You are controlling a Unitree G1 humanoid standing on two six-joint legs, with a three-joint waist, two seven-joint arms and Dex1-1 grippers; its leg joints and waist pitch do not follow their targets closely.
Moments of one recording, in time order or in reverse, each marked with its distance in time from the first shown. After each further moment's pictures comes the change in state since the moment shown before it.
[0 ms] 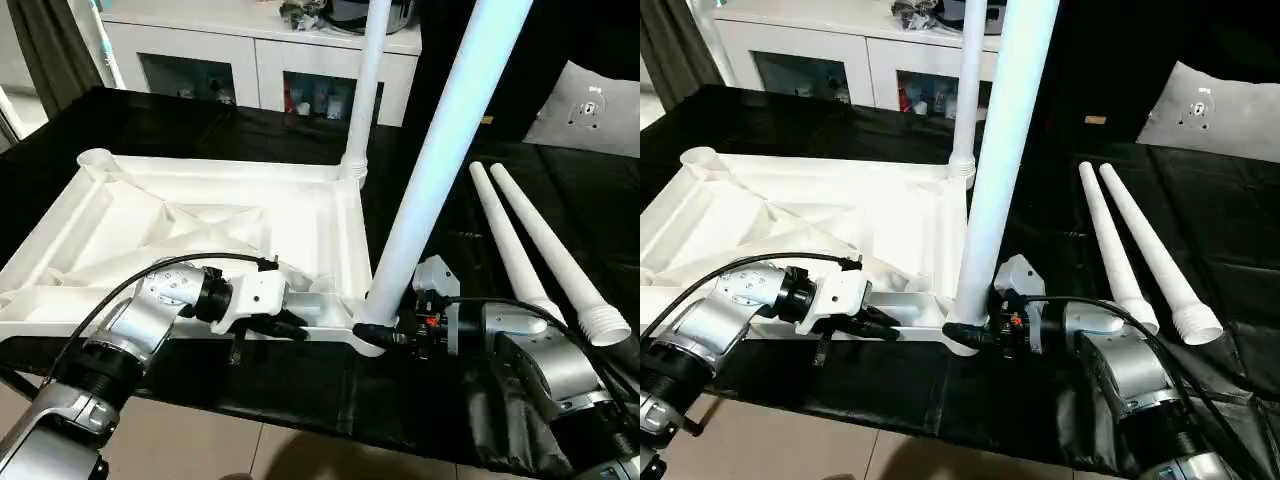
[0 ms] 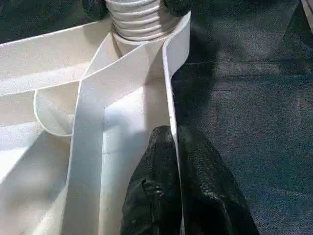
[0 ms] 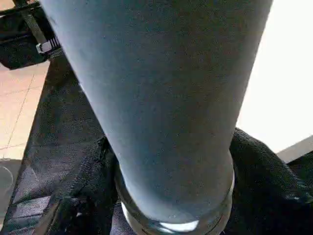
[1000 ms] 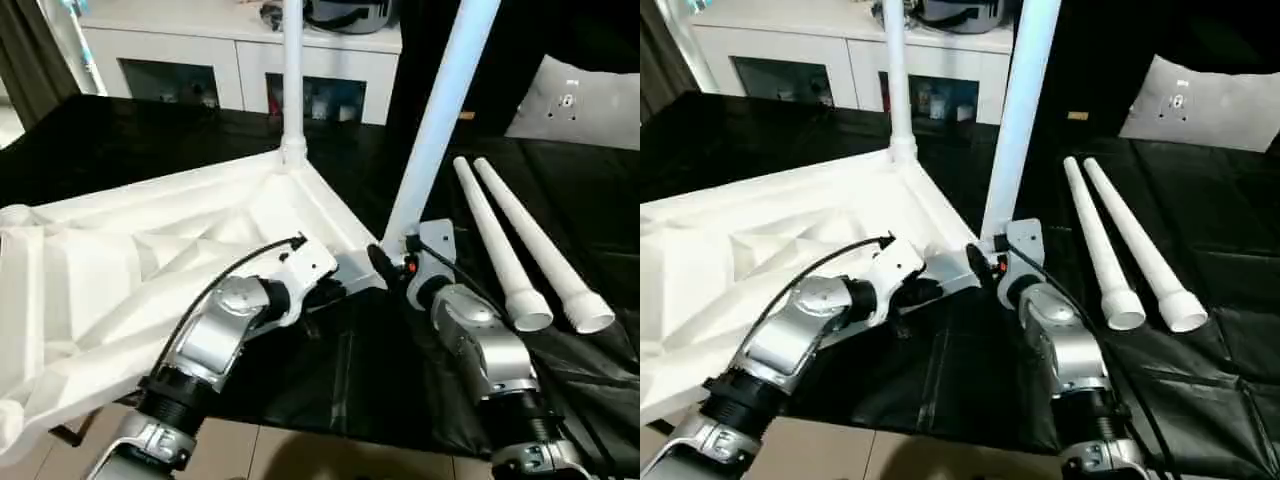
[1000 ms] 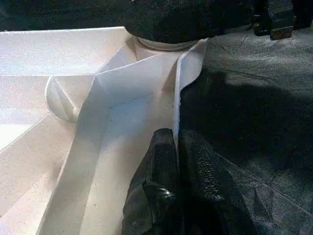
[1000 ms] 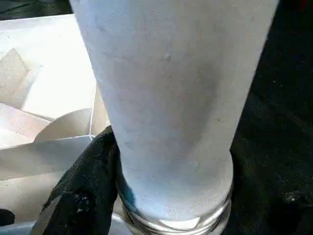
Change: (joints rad) left arm 0.071 -0.330 0.084 -0.208 0.101 0.570 0.584; right arm -0.078 0.372 -0.202 0.103 -0.148 0.075 -0.818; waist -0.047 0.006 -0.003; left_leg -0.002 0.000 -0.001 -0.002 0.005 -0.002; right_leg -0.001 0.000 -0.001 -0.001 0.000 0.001
